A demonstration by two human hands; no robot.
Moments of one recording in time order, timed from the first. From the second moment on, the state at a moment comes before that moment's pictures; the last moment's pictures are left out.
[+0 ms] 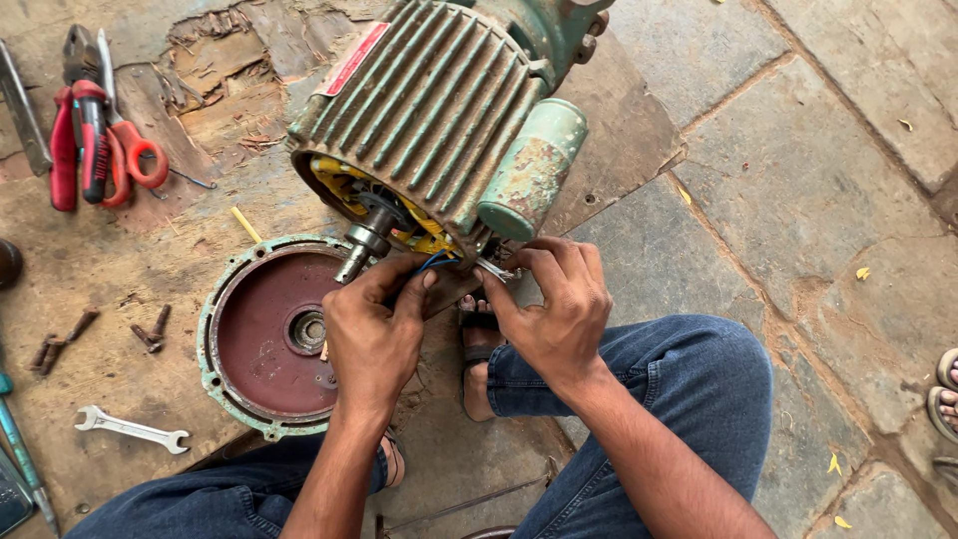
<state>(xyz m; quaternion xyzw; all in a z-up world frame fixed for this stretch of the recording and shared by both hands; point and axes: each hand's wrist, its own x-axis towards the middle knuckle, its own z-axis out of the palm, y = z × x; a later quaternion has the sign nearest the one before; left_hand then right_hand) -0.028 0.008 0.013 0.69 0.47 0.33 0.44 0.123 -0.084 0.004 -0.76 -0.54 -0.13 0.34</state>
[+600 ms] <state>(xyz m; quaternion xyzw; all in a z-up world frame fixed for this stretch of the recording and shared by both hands) -0.021 -0.003 -0.020 0.61 0.44 0.38 0.54 0.129 -0.084 -0.007 -0.71 -0.56 -0.09 0.42</state>
